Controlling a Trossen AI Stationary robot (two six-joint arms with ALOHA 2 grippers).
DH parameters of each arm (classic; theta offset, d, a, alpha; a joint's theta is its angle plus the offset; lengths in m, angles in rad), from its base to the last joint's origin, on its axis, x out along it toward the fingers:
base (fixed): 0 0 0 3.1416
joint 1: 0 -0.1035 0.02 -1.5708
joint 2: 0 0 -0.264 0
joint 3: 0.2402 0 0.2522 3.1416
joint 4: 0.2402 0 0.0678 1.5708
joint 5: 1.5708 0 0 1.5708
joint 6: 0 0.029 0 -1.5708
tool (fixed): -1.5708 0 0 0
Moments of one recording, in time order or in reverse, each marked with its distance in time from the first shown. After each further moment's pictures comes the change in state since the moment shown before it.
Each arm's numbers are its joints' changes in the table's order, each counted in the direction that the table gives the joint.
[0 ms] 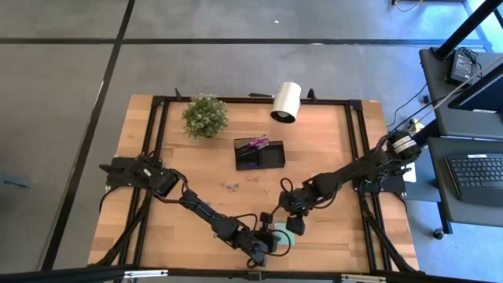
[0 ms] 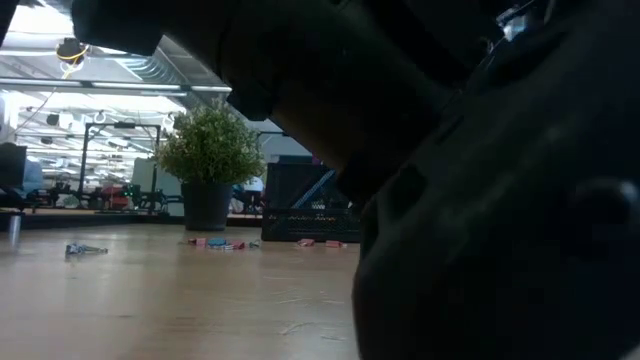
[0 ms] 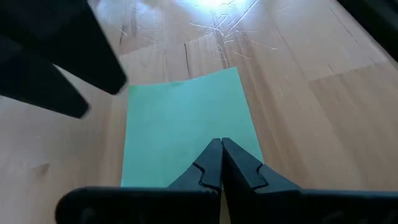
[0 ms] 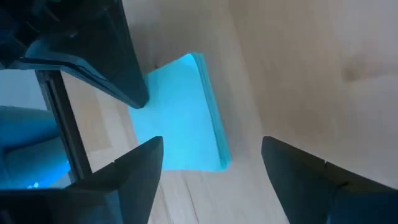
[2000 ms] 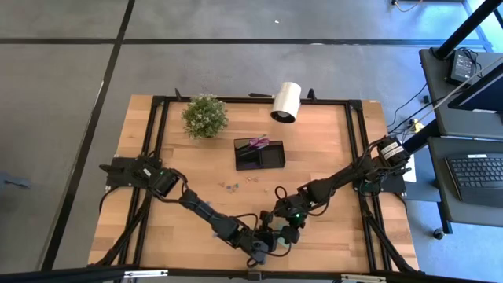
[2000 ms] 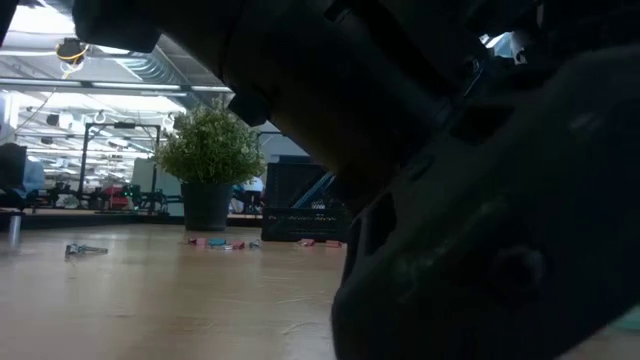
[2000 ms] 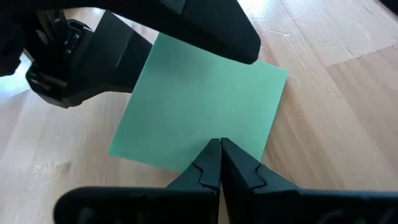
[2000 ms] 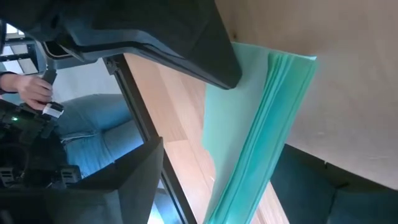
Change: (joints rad) left arm -0.002 0.001 0.000 0.031 0.034 0.051; right arm -0.017 -0.132 -0.001 -0.274 0.267 0.266
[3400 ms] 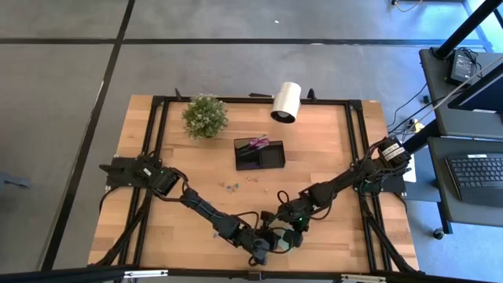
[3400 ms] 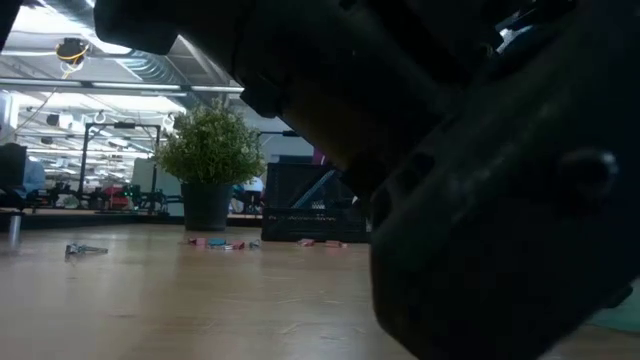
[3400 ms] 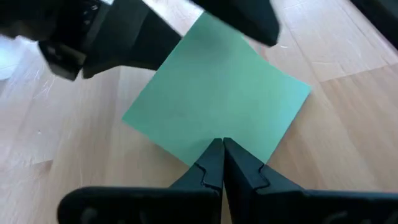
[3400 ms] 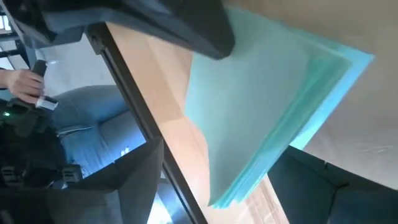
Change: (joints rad) left arm -0.017 0.001 0.000 -0.002 -0.056 -0.074; right arm -0.047 0.002 0.002 0.042 0.012 0.057
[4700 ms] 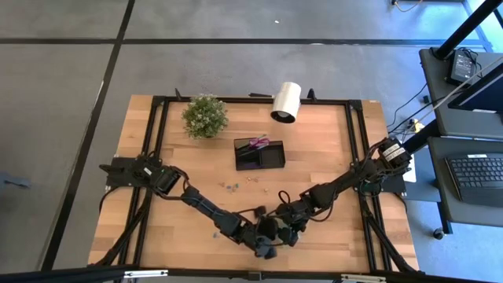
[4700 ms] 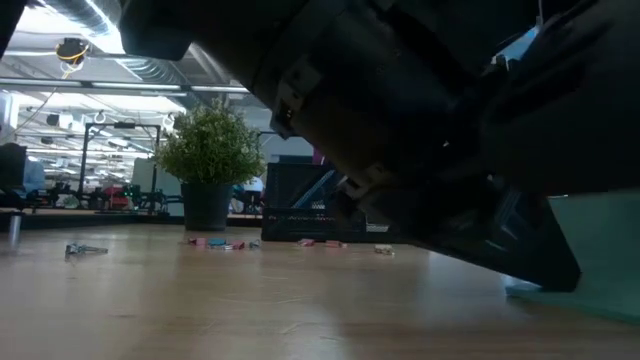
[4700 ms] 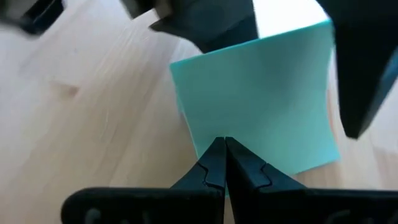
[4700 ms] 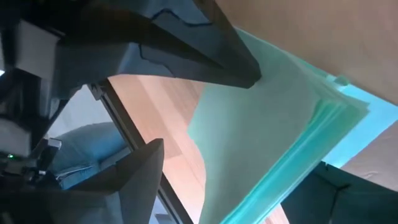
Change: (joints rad) left arm -0.020 0.001 0.001 0.034 0.054 -0.513; right arm -0.011 0.000 0.000 -0.029 -0.151 0.105
